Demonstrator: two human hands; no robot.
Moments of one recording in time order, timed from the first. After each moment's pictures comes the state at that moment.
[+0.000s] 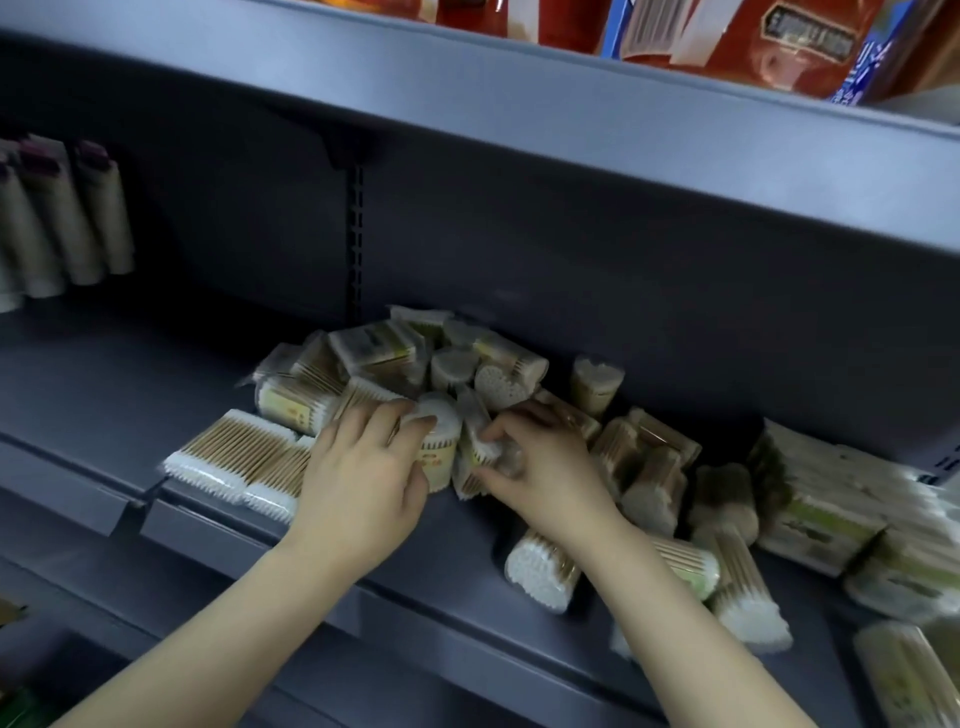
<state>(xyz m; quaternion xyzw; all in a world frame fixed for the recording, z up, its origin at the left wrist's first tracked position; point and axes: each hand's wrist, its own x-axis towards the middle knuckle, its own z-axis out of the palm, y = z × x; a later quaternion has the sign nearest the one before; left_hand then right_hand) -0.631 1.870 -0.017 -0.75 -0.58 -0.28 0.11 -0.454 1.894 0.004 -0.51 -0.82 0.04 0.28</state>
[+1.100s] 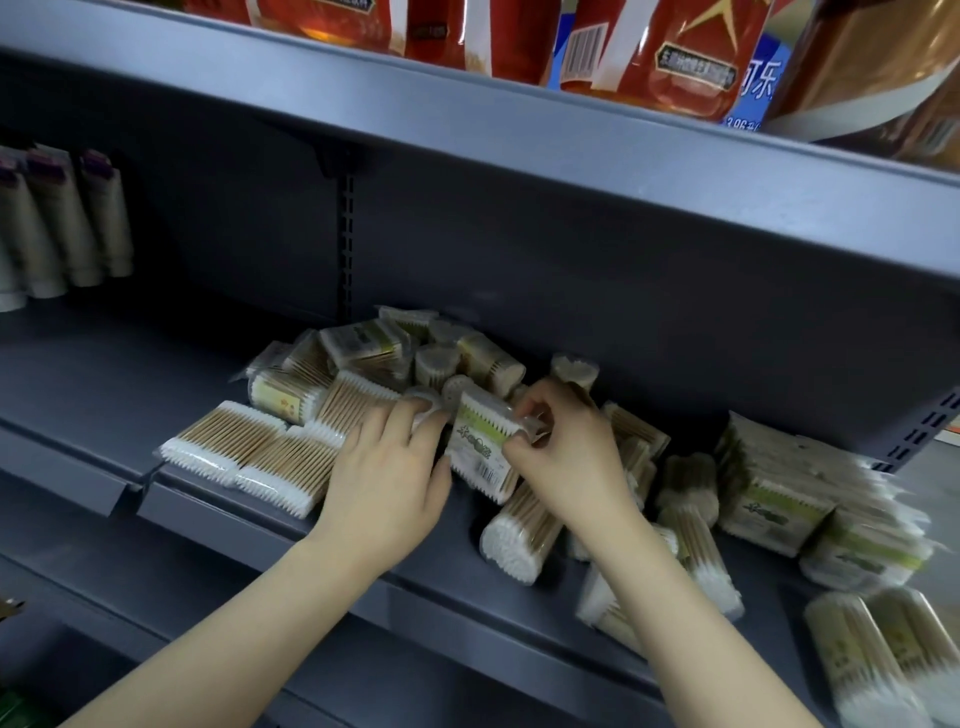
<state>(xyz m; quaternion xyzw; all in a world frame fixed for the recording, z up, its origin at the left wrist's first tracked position) -0.600 1.855 -0.016 -0.75 -0.58 -0.31 0.11 -0.438 1.863 0.034 -0.55 -0.74 0.08 0.37</state>
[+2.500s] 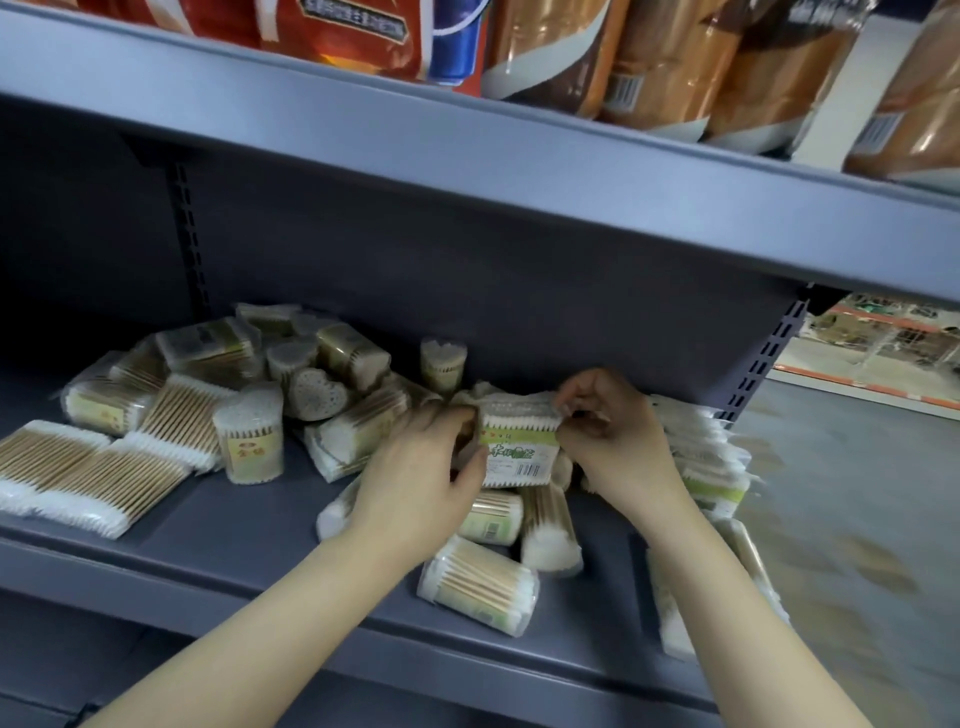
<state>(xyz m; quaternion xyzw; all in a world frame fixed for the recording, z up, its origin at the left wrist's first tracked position) -0.460 1.842 0.011 -0.77 -0.48 -0.41 -0.07 -0.291 1.829 0.052 -0.56 -0.66 0.17 0.48</state>
